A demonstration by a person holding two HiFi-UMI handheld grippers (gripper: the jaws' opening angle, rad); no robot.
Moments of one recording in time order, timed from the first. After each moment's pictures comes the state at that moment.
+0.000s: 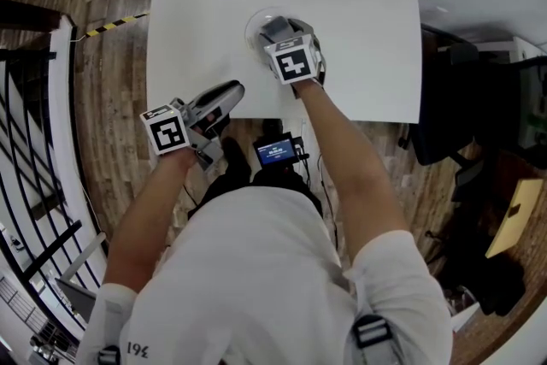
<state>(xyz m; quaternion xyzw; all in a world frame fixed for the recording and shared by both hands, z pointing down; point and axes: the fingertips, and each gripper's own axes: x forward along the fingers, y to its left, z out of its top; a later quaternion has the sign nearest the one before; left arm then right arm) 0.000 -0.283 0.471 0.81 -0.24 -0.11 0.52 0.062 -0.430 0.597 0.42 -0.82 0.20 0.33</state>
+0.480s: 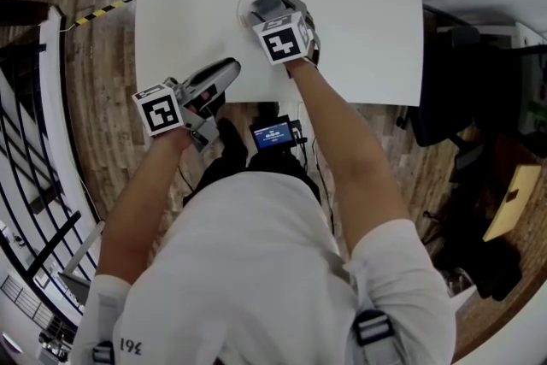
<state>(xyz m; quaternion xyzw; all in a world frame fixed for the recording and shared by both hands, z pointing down) -0.003 -0.293 0.479 0.80 -0.24 -0.11 0.53 0.051 -0.433 0.601 0.43 -0.81 0.18 0.35</state>
